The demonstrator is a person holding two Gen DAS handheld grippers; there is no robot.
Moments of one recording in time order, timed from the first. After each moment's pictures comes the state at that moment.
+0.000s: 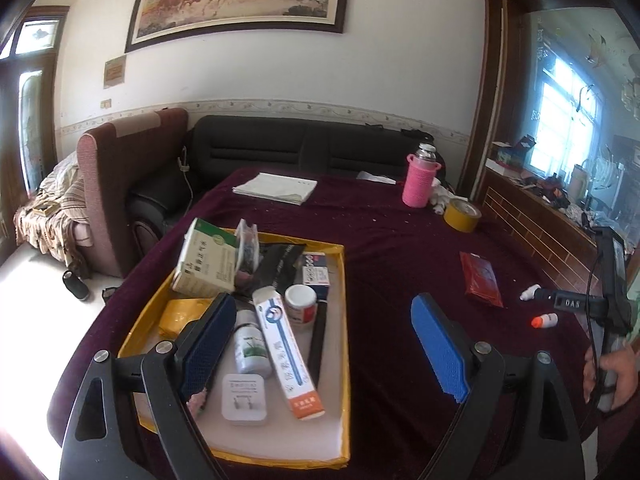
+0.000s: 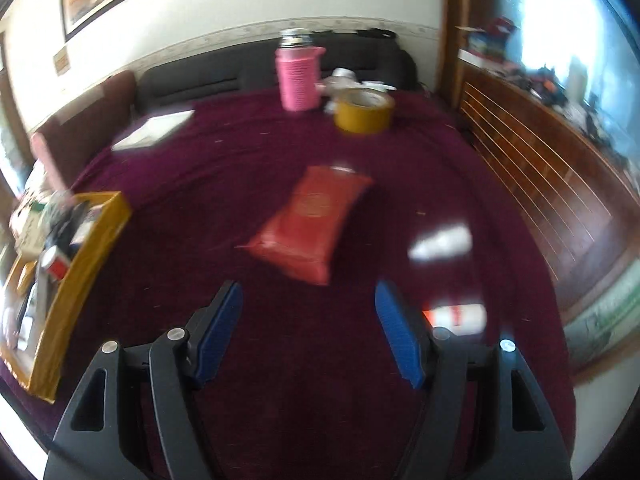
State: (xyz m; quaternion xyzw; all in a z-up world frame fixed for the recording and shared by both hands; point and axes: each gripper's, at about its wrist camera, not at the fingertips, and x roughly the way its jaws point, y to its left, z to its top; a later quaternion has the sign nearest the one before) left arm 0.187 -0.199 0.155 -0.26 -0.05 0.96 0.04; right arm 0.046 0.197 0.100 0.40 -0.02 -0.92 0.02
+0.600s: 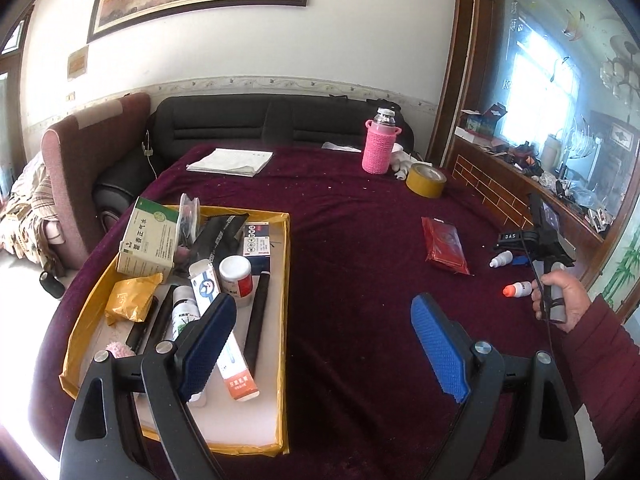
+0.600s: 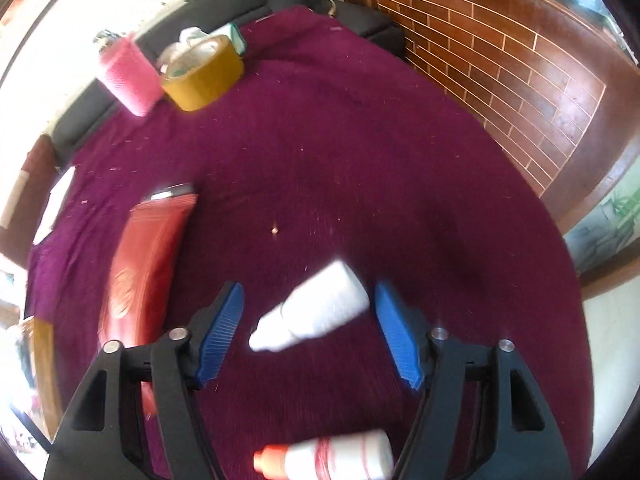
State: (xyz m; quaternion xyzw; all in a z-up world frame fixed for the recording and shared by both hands) left arm 0.182 -0.148 0.147 -0.31 -0.03 0.95 0.09; right arm -0.075 0.313 0.036 0.49 -0.18 -0.85 -0.07
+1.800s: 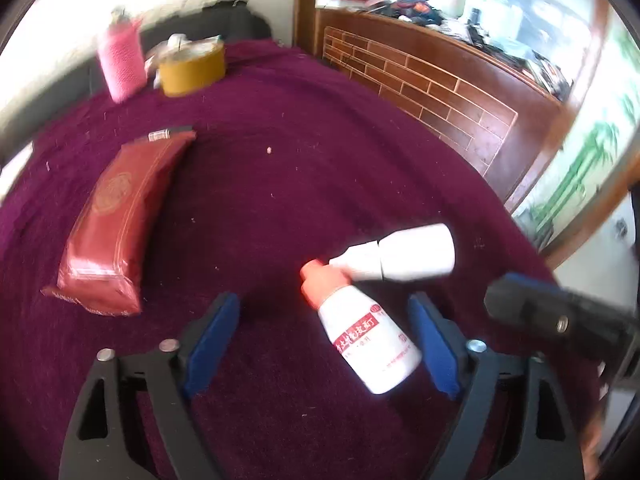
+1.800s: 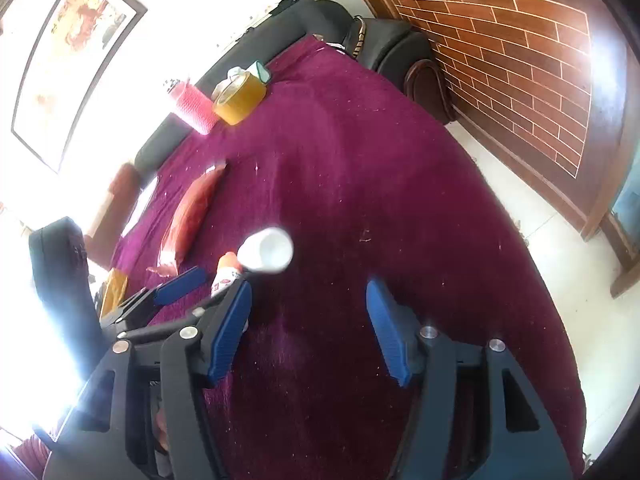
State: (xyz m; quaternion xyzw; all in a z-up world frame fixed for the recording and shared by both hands) left arm 0.064 0.216 0.037 -0.44 0.11 0.85 0.27; right arm 0.069 0.402 0.029 0.41 -0.29 -0.86 0.08
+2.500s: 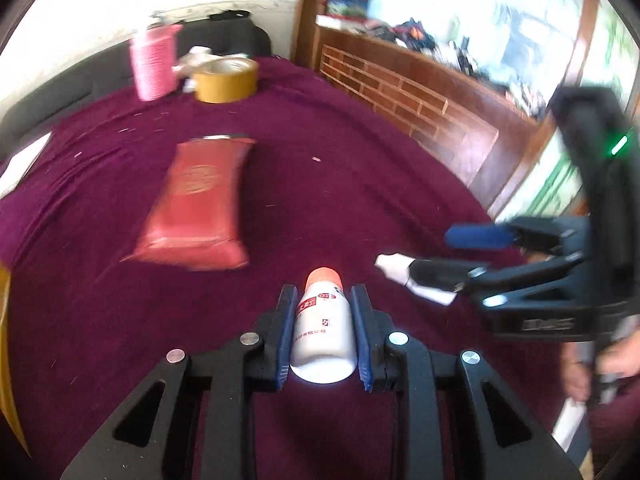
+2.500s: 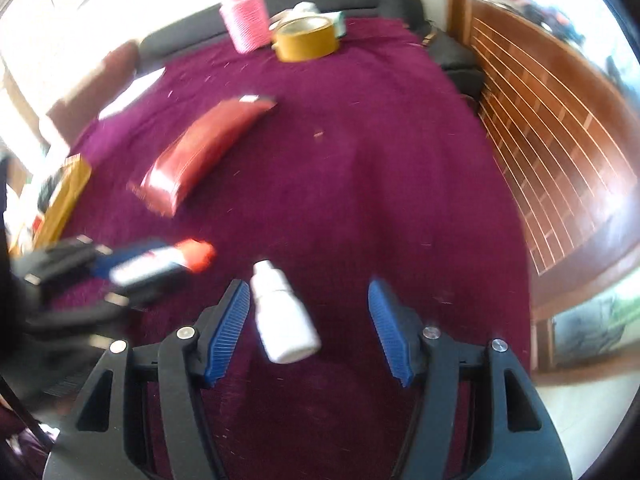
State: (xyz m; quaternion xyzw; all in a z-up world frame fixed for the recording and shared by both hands) left arm 0.075 0.128 0.072 -0.43 0.05 0.85 0.30; right arm 0.029 0.311 0.053 0.49 -0.03 -0.86 0.11
